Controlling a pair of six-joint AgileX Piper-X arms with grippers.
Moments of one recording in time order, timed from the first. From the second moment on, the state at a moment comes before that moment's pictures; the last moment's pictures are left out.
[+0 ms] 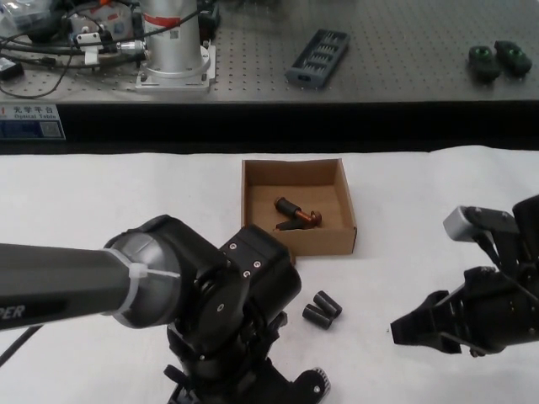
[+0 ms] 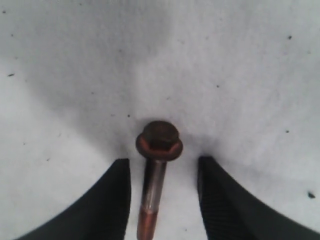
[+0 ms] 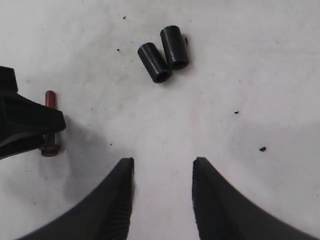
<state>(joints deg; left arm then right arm) -45.3 99.3 -55.1 43.0 -1.1 86.5 25.1 76.4 -32.9 19.8 -26.3 10.7</state>
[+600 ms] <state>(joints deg) -45.3 99.6 -55.1 41.4 -2.0 58.3 25.1 76.4 -32.8 18.1 -26.5 11.3</state>
